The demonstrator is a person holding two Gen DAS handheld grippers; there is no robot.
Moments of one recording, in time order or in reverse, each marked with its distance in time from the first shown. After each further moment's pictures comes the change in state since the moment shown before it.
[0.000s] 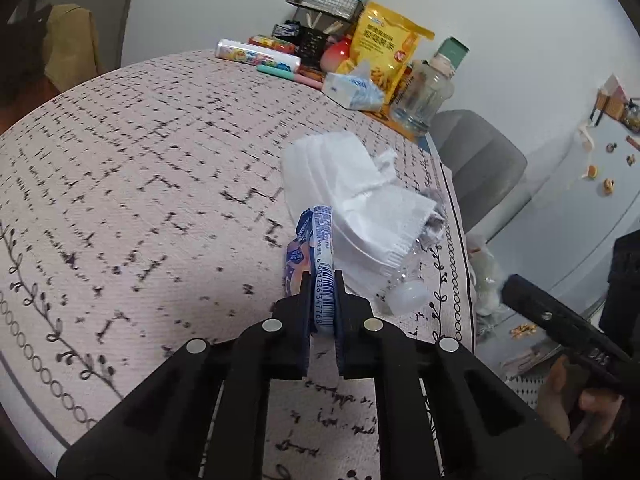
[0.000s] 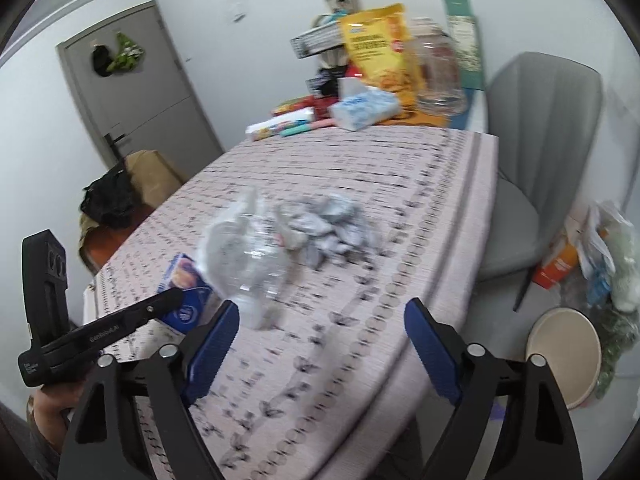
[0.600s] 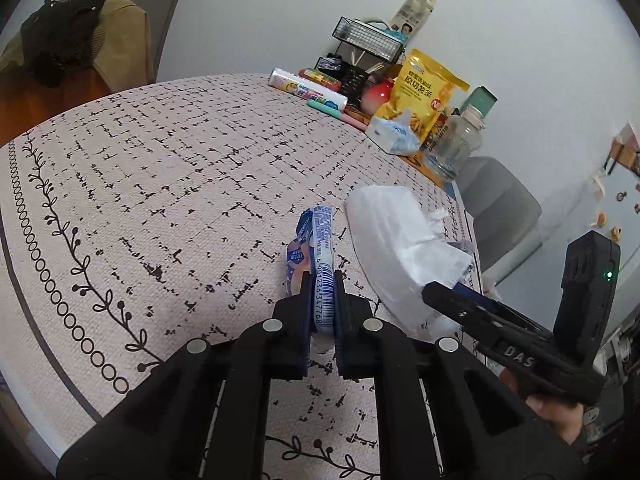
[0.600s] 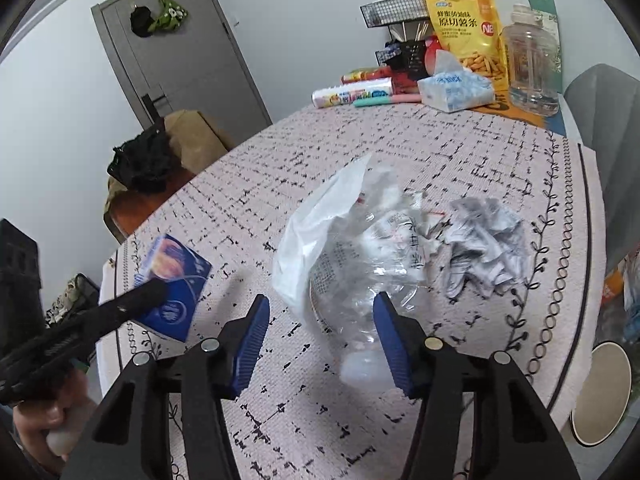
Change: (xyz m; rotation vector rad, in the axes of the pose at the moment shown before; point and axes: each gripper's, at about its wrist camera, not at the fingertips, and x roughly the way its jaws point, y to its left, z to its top) left arm -0.040 0.051 0.007 -0.103 -0.105 0.049; right arm 0.083 0.074 0.014 -0.115 0.073 0.093
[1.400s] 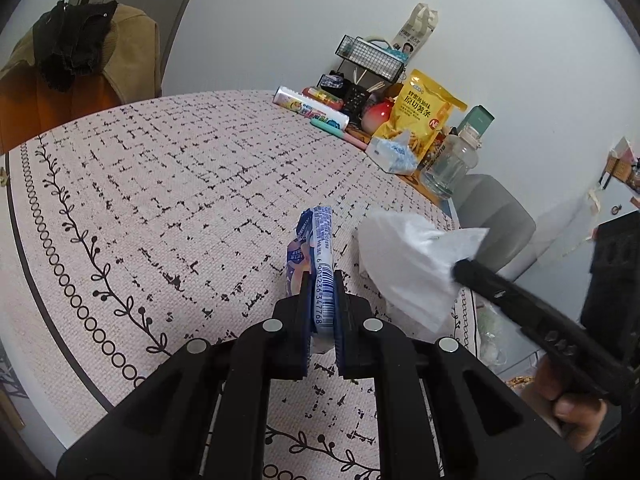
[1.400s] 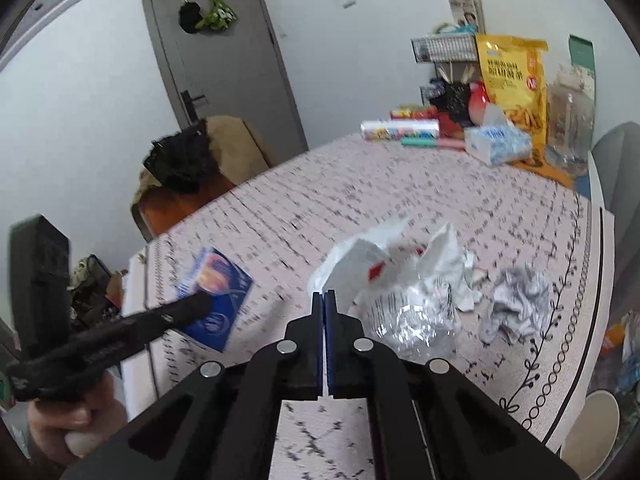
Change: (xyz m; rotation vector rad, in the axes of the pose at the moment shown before) left arm -0.022 0.005 0.005 -0.016 -0.060 -0.008; right arm -0.042 0.048 0.020 -0.118 -0.096 0.094
